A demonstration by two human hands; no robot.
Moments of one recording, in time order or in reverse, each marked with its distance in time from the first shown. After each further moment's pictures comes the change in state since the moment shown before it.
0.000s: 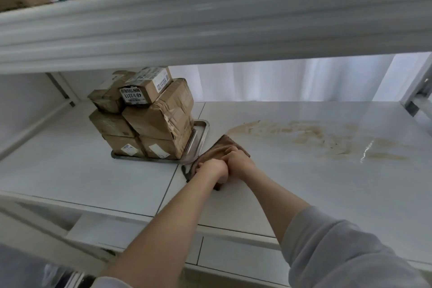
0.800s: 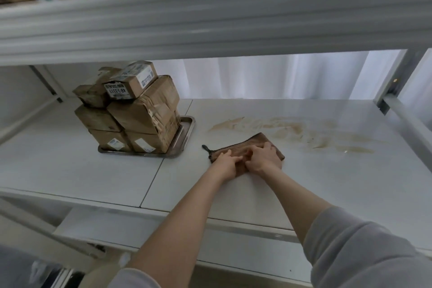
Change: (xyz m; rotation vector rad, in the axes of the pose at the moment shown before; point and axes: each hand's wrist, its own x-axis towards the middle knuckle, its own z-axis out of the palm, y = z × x) left_hand -0.034 0.061 0.010 -0.251 0.222 0.286; right_hand -0.061 0.074 -0.040 -0.072 0.256 0.276
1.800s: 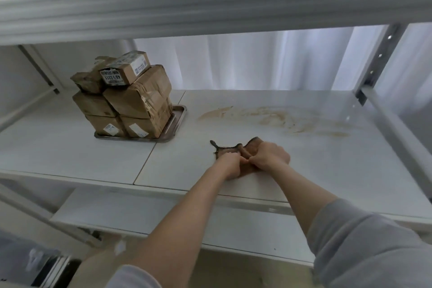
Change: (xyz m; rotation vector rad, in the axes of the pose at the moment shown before) left_hand -0.036 0.045 0.034 0.003 -0.006 0.132; right_hand -0.054 0.043 -0.022 -0.100 -0.008 0.136
